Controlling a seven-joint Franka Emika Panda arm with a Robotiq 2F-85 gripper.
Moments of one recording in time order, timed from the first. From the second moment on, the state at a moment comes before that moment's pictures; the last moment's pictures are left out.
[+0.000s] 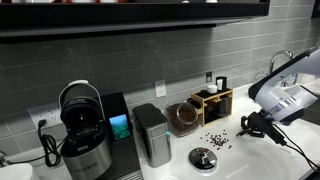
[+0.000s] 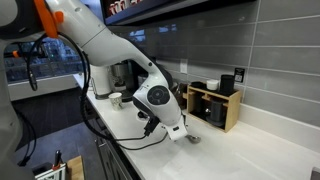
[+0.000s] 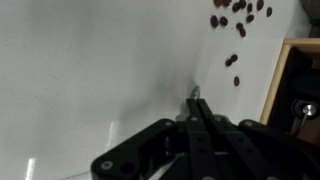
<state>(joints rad) -0.01 0.18 -0.07 -2.34 1.35 2.81 -0.15</state>
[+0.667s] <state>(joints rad) -0.01 0.19 -0.08 -2.33 1.10 2.81 0.10</state>
